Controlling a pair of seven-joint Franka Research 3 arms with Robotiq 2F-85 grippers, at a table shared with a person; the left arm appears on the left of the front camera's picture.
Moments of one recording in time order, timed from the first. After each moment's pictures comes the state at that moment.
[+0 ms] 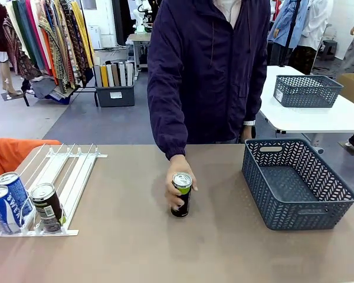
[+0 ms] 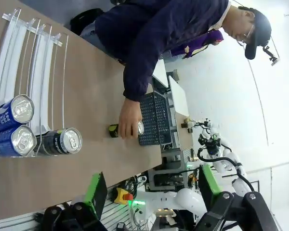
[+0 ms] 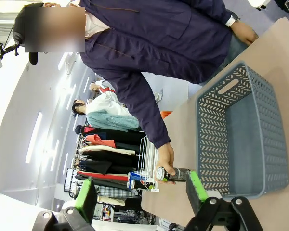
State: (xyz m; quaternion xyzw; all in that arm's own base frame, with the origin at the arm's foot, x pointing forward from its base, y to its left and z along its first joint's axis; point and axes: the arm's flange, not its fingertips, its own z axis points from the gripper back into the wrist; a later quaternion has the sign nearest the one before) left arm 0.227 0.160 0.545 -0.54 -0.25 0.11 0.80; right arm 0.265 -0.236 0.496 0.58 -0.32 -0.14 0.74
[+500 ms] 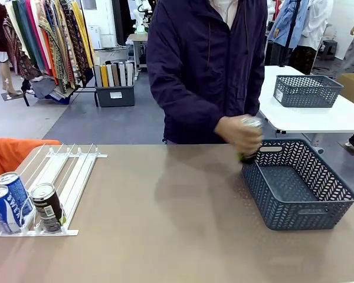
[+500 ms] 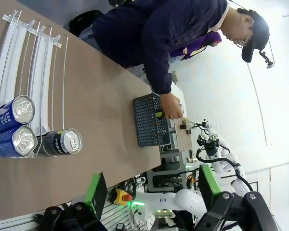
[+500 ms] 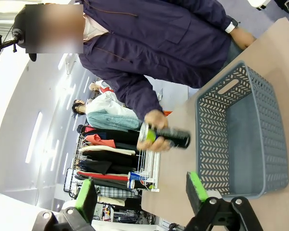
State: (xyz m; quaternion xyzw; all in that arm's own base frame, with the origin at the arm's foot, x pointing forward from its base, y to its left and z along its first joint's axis) left arm 0.226 0.163 0.543 -0.54 -0.25 0.11 0.79; right arm 0.265 -0.236 0.496 0.58 -0.32 -0.14 0.74
